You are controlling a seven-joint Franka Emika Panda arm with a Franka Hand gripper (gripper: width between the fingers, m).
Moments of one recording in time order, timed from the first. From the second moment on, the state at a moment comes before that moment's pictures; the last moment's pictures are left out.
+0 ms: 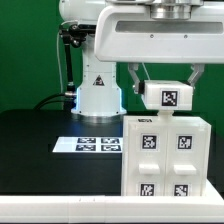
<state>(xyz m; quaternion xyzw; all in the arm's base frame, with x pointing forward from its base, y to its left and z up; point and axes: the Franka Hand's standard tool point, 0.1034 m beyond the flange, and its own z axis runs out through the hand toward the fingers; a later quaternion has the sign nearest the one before) 0.618 0.096 0.172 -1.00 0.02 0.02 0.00</state>
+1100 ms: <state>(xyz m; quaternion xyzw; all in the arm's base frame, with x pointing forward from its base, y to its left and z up) 0.620 0.099 0.156 -1.00 0.02 0.02 0.00</state>
